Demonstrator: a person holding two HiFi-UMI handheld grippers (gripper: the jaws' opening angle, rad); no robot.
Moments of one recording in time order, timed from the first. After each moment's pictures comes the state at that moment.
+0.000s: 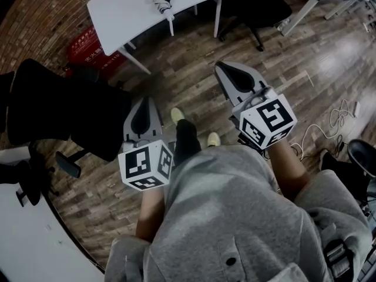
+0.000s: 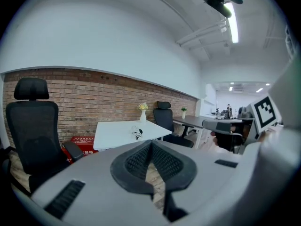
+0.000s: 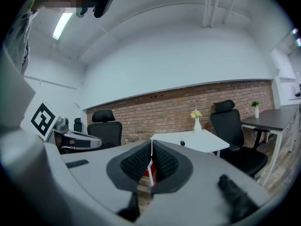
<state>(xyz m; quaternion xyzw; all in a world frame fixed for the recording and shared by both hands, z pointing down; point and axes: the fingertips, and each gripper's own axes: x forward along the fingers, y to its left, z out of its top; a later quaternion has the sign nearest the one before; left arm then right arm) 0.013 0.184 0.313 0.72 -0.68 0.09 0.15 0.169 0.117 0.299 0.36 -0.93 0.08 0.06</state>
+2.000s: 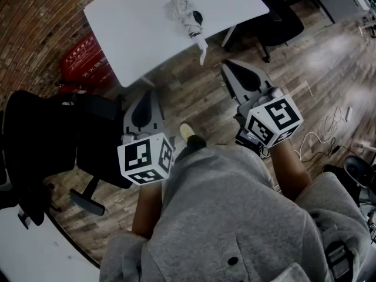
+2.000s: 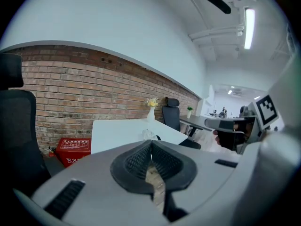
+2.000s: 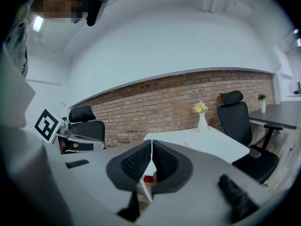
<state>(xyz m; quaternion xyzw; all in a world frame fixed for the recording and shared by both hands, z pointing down) -0.162 -0.044 0.341 0.74 -0.64 0.09 0.19 0.001 -0.098 0.315 0.38 -0.91 0.12 0.09</state>
